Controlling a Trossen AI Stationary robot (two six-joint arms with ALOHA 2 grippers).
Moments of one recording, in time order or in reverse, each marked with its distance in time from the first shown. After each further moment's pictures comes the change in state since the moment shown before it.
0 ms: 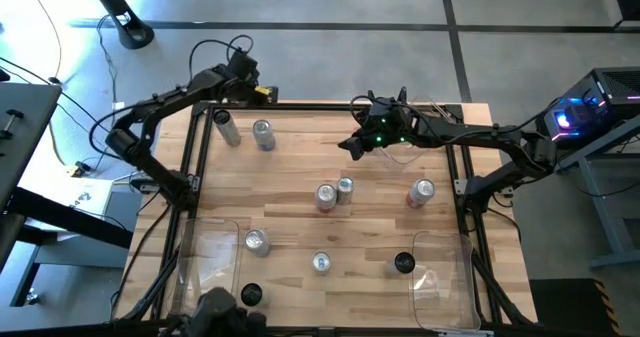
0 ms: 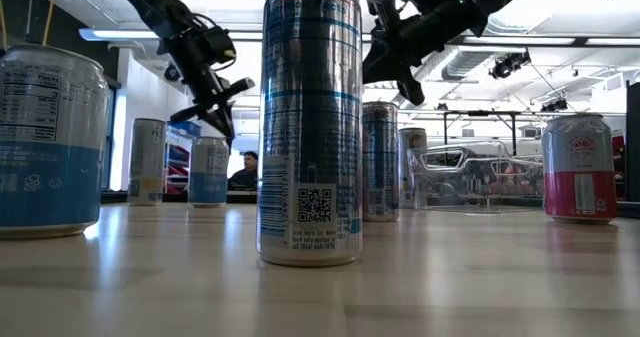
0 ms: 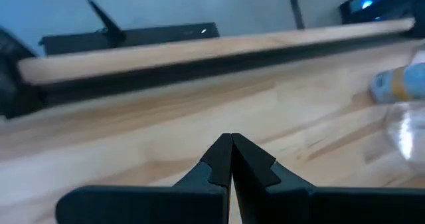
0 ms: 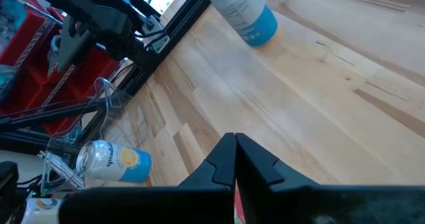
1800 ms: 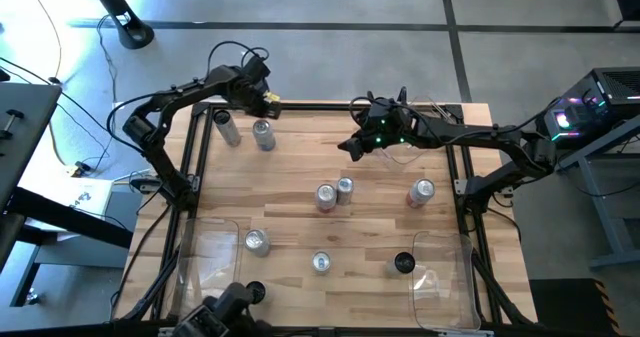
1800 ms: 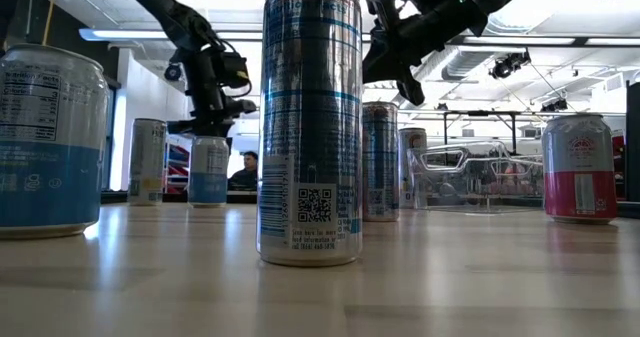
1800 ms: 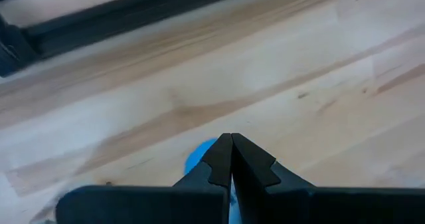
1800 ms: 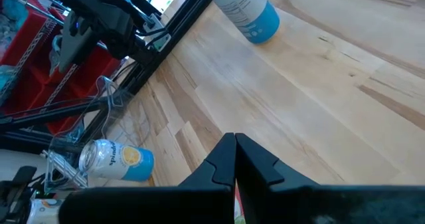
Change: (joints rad) left arm -0.028 0.151 0.097 -0.275 -0.022 0.153; right arm 0.008 0.002 0.000 0.000 0.000 0.010
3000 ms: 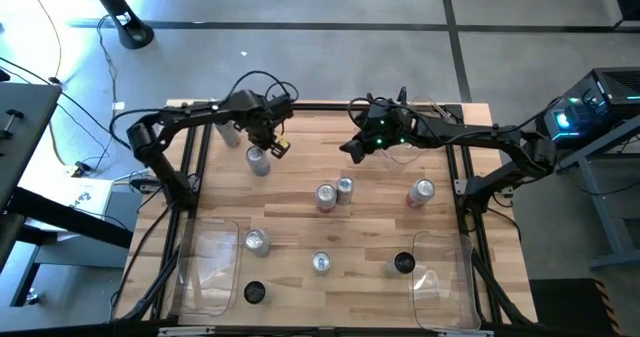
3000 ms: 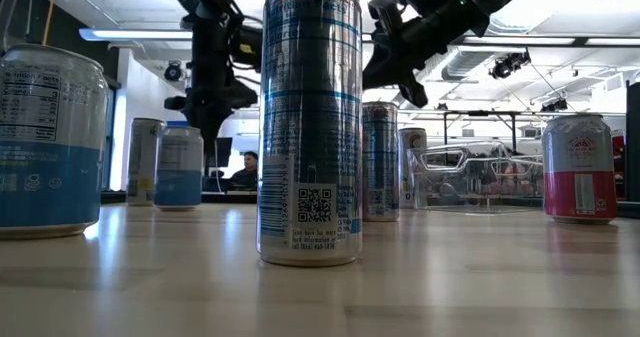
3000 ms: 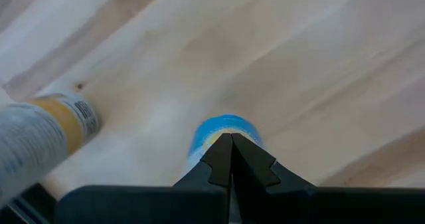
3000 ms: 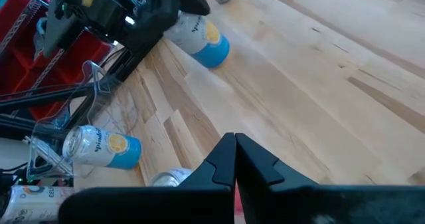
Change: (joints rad) left arm -0.371 -0.048 0.000 -0.263 -0.207 -0.099; right arm 0.000 0.001 0.000 -0.051 0.000 -0.056
